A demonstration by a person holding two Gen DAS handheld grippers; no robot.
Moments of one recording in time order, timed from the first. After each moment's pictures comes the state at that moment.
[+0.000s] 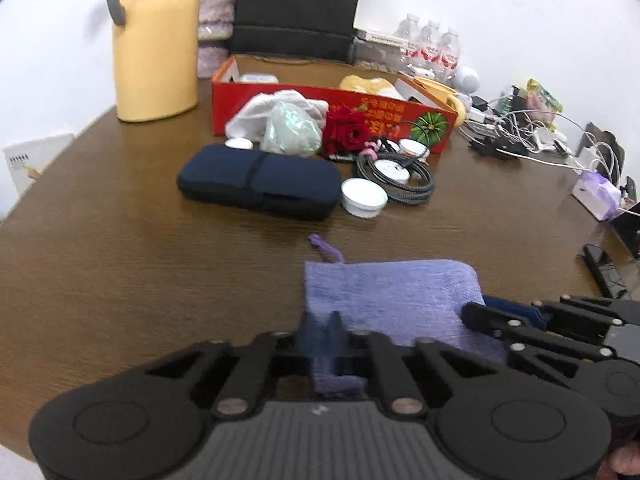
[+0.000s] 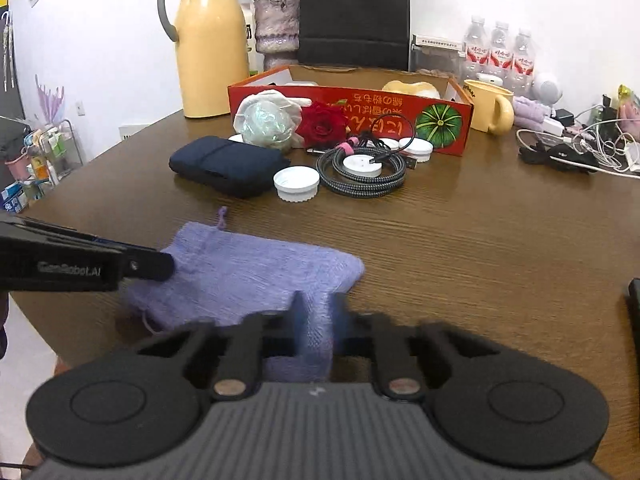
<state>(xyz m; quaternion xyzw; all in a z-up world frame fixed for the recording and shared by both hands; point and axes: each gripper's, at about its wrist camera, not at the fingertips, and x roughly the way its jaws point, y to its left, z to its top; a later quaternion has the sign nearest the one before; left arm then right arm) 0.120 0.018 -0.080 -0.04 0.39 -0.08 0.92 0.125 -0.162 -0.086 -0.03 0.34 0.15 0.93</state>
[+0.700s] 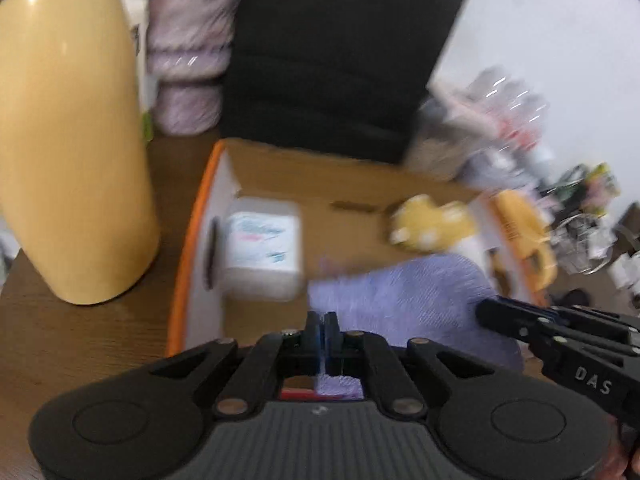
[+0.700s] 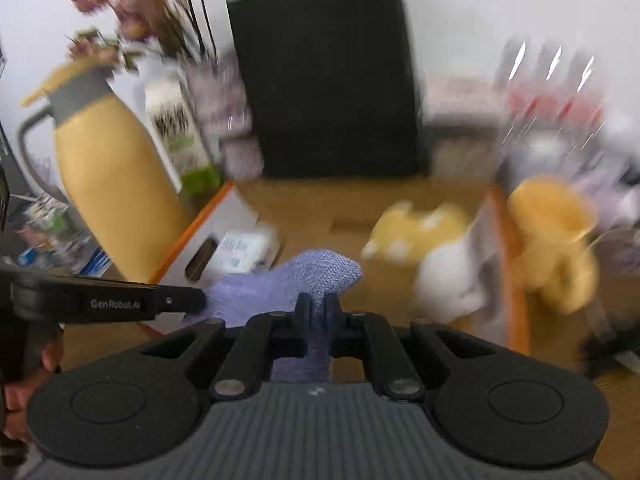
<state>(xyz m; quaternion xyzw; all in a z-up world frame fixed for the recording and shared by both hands) 0.447 0.055 -0.007 -0.08 0.45 -0.06 0.89 0.444 -0.170 0.004 0.05 0.38 0.19 0.90</state>
